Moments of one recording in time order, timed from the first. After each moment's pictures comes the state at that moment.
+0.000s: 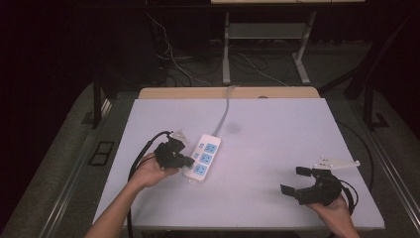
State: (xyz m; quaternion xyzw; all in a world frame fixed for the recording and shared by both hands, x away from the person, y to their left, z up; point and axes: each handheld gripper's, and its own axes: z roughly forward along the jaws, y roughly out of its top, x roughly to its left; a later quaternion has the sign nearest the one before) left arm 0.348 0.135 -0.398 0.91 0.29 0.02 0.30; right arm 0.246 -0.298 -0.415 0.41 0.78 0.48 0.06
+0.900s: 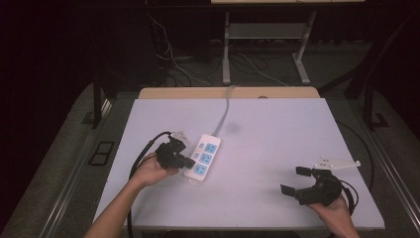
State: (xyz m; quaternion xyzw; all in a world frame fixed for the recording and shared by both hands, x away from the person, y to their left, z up) left arm 0.353 0.136 -0.405 0.91 0.28 0.00 0.30; right arm 0.245 -0.298 -0.414 0.41 0.77 0.48 0.06
